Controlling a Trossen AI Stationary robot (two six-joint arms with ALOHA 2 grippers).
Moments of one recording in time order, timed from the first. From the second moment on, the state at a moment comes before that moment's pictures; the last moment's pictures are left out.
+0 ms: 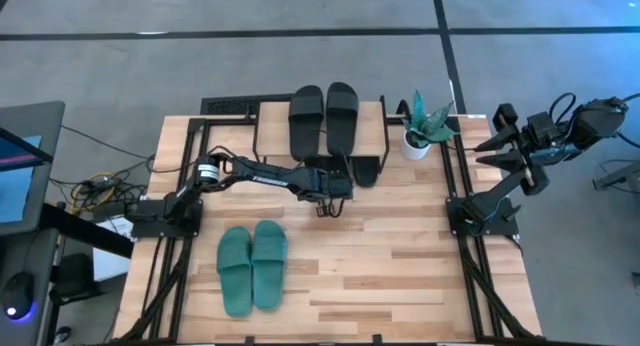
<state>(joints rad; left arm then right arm) 0.07 2.19 1.63 -0.74 -0.48 -0.07 0.63 0.56 1.43 -1.04 0.47 0.12</state>
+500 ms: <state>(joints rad) 0.10 2.19 1.63 -0.71 -0.46 -0.08 0.63 0.56 1.43 -1.04 0.47 0.11</state>
